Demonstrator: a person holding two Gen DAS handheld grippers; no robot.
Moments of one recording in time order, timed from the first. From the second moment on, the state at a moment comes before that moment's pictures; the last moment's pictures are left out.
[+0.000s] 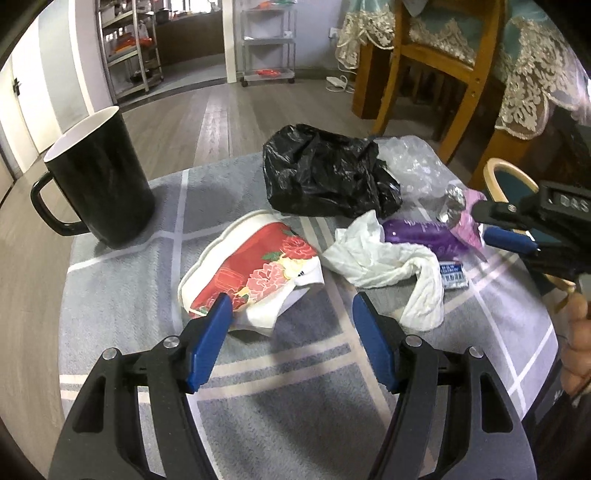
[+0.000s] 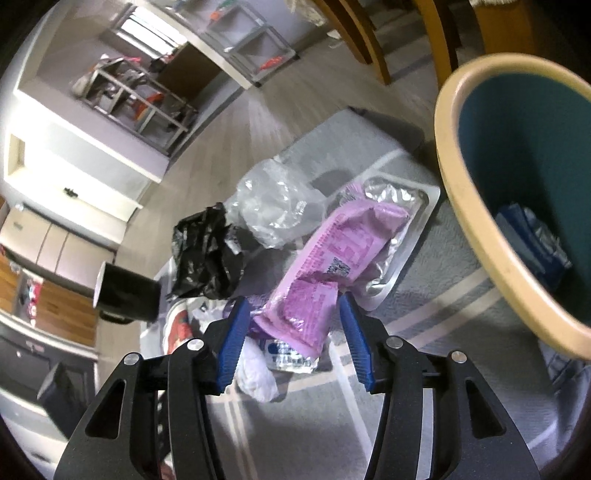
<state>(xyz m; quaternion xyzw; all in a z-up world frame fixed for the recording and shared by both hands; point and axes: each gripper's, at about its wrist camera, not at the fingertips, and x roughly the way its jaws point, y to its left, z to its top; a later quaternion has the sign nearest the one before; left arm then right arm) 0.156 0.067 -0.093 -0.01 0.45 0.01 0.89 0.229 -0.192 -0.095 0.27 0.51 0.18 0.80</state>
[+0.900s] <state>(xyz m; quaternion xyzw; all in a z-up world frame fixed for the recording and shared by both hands) 0.149 0.071 -0.079 -0.03 0.43 0.02 0.90 0.211 -0.195 -0.091 0.23 0.50 0.20 0.81</state>
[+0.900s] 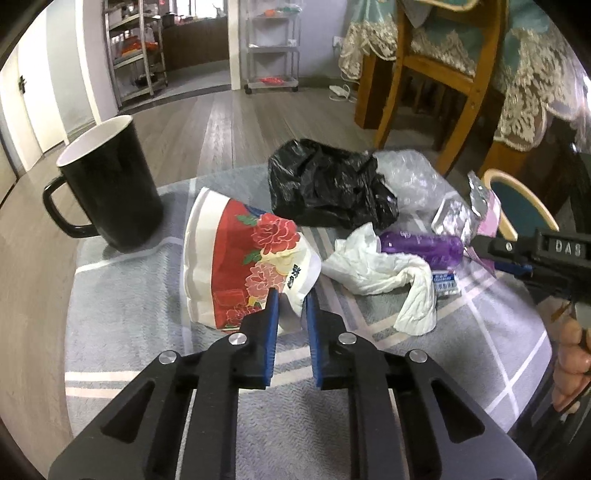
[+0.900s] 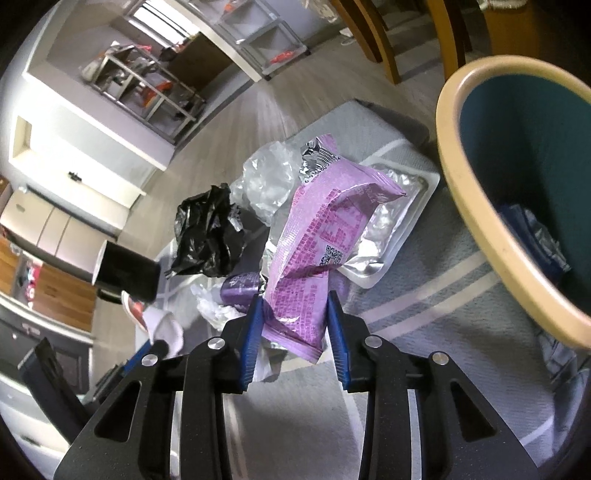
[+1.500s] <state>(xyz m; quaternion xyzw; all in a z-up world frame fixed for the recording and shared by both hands) 0.137 0.069 -0.046 -0.09 0.39 0.01 0.92 0.180 -0.216 -0.051 0.18 0.45 0.21 0.85</state>
